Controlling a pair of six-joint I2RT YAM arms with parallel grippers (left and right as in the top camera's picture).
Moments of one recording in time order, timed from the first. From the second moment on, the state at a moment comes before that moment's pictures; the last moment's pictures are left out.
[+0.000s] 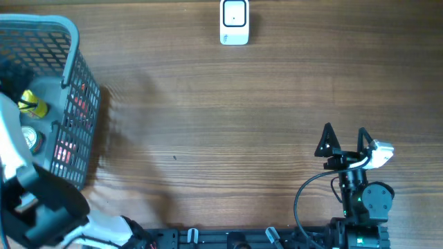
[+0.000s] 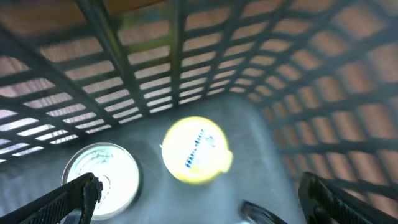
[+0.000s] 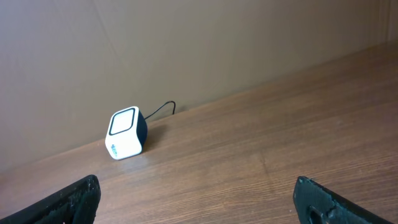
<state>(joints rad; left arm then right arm) 0.62 1.75 1.51 -0.68 -0.22 -0.50 -0.07 0.03 0.01 0.00 -0.07 0.35</state>
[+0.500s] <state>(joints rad) 0.62 2.05 1.50 -0.53 -0.27 -0.49 -0.07 0.03 0.01 0.00 -0.07 0.35</state>
